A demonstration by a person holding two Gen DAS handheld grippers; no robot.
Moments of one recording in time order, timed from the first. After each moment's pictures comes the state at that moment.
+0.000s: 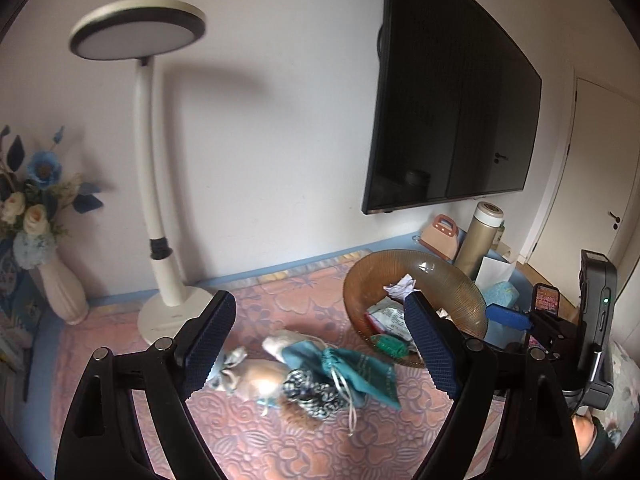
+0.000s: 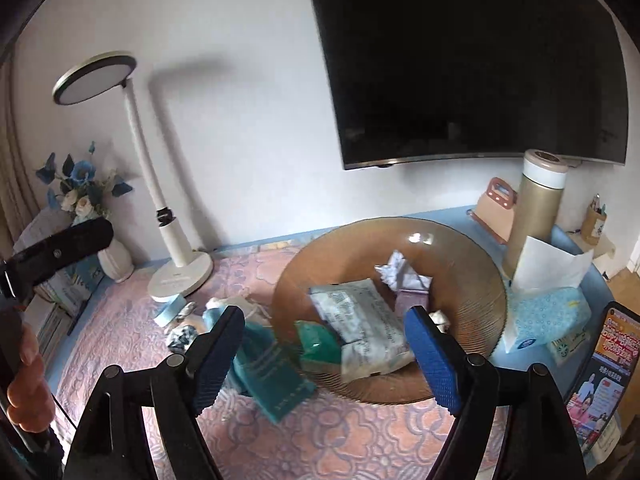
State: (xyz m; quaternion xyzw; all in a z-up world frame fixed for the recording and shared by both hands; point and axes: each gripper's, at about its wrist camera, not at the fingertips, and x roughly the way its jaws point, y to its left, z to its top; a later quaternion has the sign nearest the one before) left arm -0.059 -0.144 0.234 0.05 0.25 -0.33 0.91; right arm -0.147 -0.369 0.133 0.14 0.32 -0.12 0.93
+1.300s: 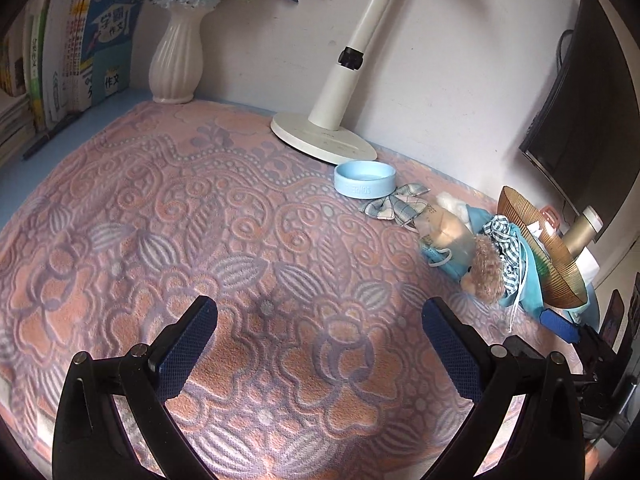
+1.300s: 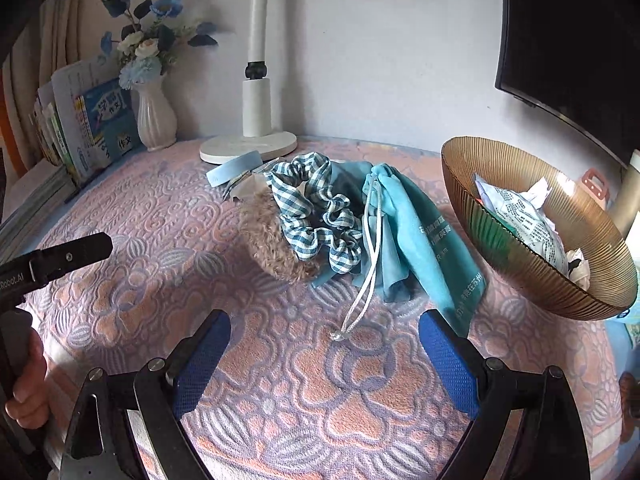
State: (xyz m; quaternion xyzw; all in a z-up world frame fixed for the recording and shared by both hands) left arm -0.038 0.002 0.022 -0.11 0.39 -0.18 0.90; right arm -0.112 -0.228 0.007 0.02 0.40 -0.05 0.91
